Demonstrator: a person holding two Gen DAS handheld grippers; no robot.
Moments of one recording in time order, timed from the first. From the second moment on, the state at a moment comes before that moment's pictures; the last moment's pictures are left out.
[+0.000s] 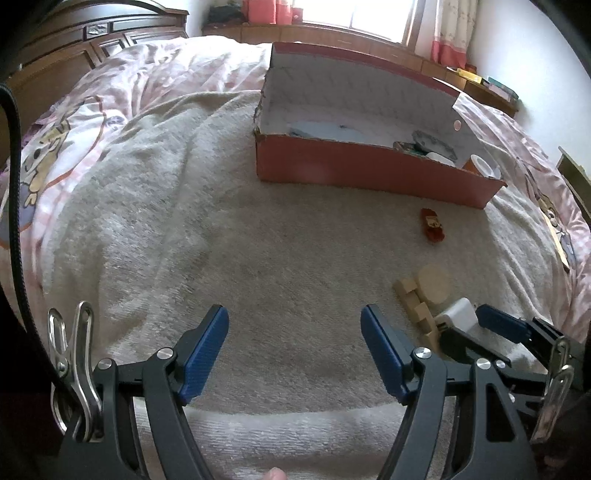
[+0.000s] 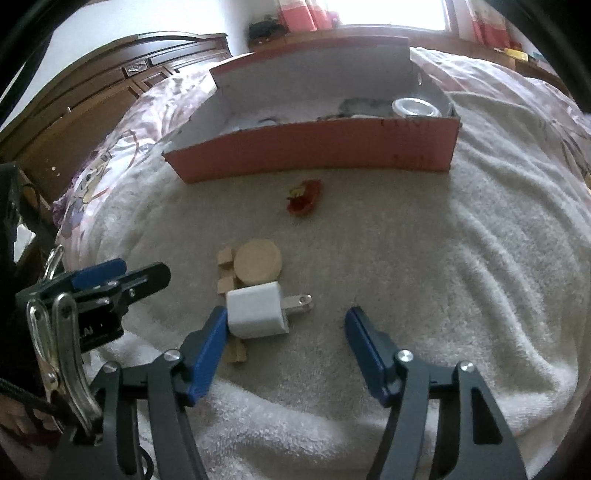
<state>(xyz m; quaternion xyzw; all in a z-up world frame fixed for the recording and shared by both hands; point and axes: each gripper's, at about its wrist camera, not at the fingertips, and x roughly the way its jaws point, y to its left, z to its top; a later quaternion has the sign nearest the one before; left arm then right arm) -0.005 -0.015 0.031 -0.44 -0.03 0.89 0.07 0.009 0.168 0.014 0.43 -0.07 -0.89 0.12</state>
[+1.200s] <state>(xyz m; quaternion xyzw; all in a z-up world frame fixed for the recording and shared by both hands) 0.017 0.070 0.026 -0.47 0.08 0.86 0.17 0.010 0.210 0.023 0.40 -0.07 -0.91 0.07</state>
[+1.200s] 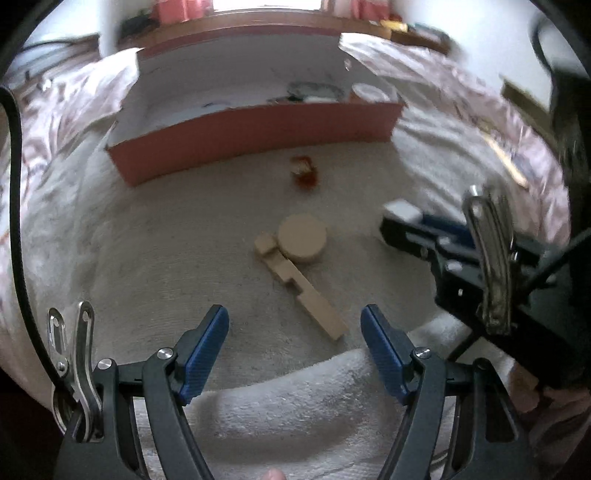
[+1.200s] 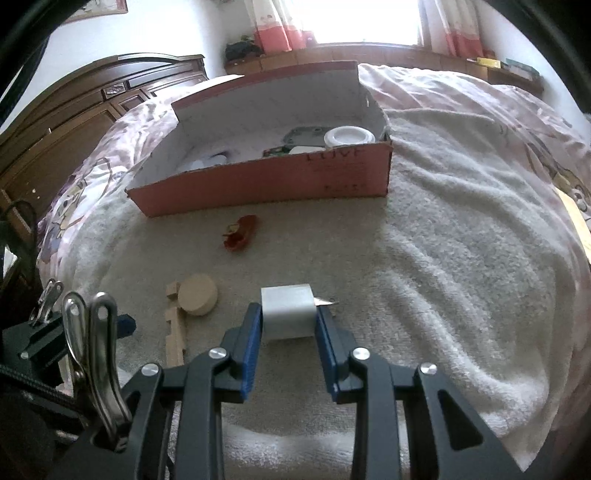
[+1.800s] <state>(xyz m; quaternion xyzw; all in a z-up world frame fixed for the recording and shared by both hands) -0.020 0.007 0.029 -0.45 0.10 0.89 0.00 0.016 0.200 0.018 0.40 -0.07 -0.91 0.10</state>
